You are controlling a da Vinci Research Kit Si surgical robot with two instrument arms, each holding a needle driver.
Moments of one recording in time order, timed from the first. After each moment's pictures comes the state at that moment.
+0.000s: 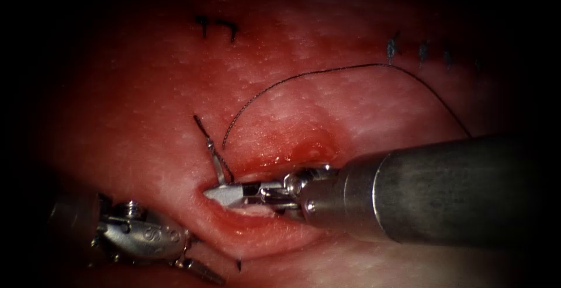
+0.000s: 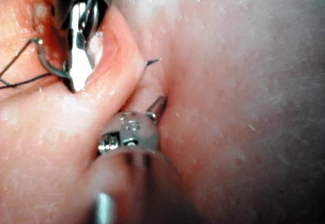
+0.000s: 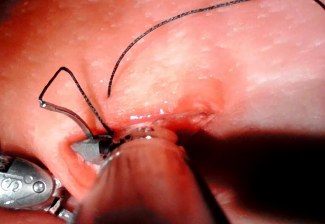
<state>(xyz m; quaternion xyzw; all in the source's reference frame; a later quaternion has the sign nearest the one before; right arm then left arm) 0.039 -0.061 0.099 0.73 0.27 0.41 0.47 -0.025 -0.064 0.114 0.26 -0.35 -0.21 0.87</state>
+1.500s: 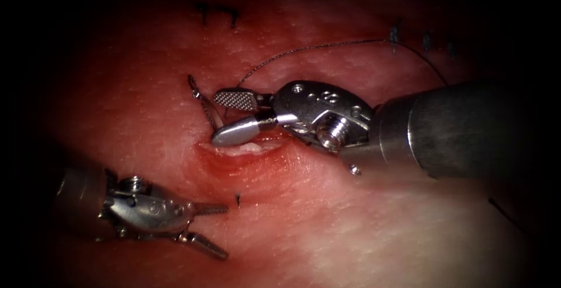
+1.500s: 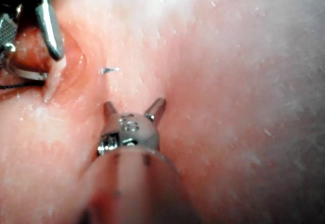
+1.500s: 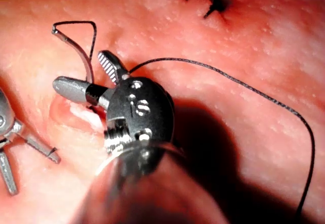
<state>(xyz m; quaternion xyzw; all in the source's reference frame) 0.042 -0.038 0.103 0.28 0.59 0.16 0.74 -0.025 -0.064 0.114 0.25 -0.35 -0.21 0.87</state>
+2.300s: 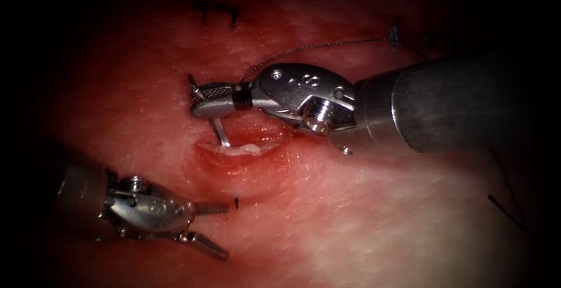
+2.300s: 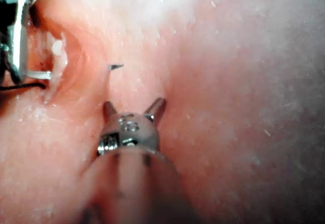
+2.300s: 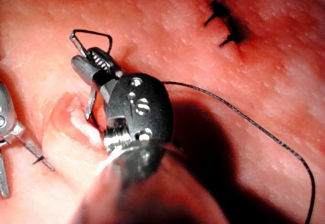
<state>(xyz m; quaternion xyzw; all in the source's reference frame) 0.044 -0.038 0.103 0.29 0.57 0.15 0.75 -0.025 -0.064 0.114 0.25 -0.35 -0.21 0.88</state>
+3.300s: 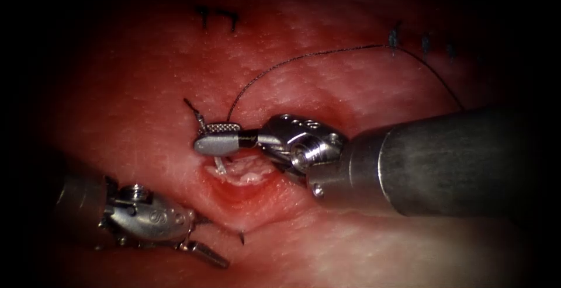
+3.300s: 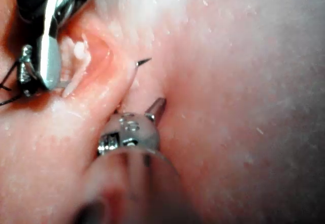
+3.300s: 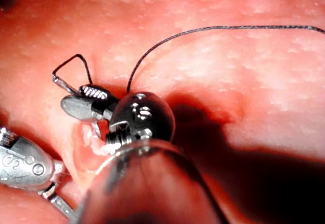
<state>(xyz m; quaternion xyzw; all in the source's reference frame) 0.042 -0.049 0.103 0.55 0.46 0.33 0.62 -0.025 -0.064 0.114 0.26 -0.35 -0.22 0.87</state>
